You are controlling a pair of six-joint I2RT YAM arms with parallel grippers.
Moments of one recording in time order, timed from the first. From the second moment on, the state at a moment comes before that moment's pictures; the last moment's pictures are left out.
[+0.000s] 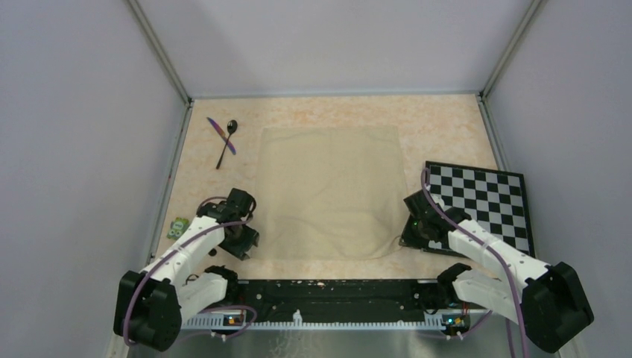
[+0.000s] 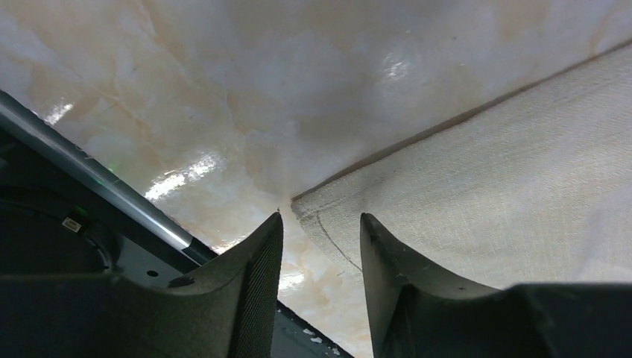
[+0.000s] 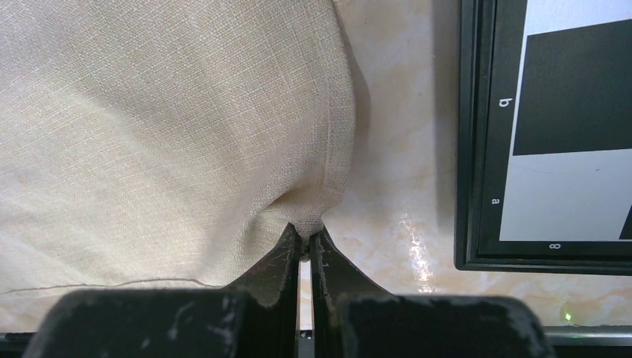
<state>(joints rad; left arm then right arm) -0.30 1.03 0.55 -0.99 -0.14 -1.37 0.53 0.99 0.48 -0.69 0.08 0.93</state>
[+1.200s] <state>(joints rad) -0.28 0.86 0.71 -0.85 -0.16 -1.16 0.53 0.89 0.71 -0.75 0.10 0.80</state>
